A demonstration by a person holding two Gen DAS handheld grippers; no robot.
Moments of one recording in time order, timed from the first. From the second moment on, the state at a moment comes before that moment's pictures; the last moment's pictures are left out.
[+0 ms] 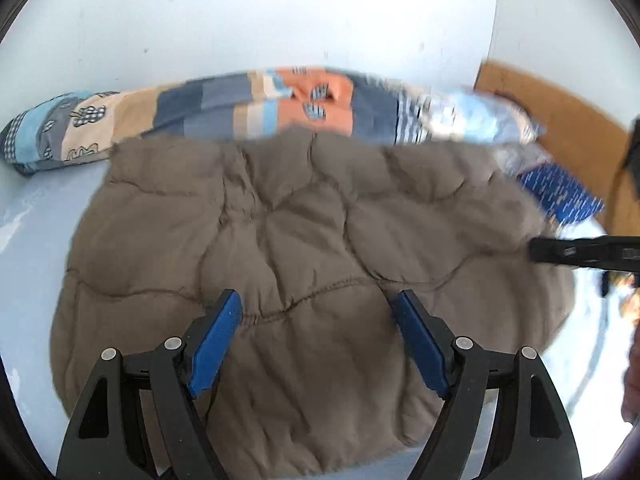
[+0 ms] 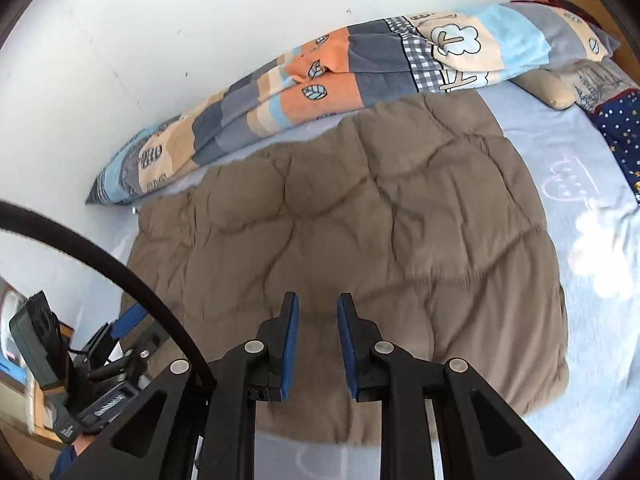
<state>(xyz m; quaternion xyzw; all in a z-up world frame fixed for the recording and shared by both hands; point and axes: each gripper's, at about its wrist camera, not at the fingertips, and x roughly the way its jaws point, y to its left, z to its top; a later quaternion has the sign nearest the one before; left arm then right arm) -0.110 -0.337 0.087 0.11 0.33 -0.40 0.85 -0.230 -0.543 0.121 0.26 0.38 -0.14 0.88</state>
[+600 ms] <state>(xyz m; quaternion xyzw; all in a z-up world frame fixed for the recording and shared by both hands) -0.051 -0.355 0.095 0.09 0.41 -0.35 0.84 -0.195 -0.568 0.079 0.29 0.39 -0.15 0.86</state>
